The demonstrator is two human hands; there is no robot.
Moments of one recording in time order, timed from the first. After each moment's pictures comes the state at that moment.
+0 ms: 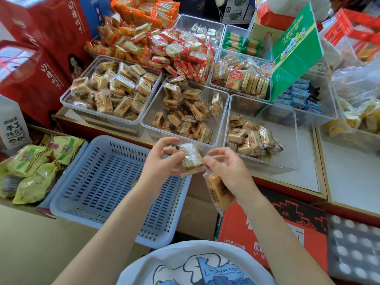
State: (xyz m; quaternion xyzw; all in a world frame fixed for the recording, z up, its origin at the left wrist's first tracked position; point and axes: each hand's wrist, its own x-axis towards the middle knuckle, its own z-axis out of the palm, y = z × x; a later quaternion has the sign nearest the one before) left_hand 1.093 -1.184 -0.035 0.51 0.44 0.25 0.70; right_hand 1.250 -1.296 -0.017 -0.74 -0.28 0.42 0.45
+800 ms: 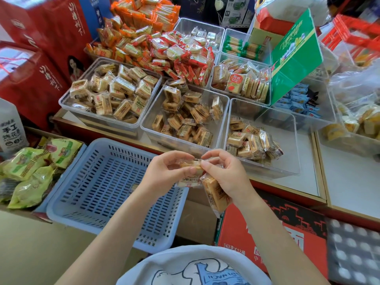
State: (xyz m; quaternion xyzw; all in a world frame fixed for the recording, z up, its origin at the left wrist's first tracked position) left_hand 1.088 -1.182 -0.039 0.63 0.36 0.22 0.65; right_hand 1.246 -1.284 -0.016 -0.73 -0.31 0.40 0.46
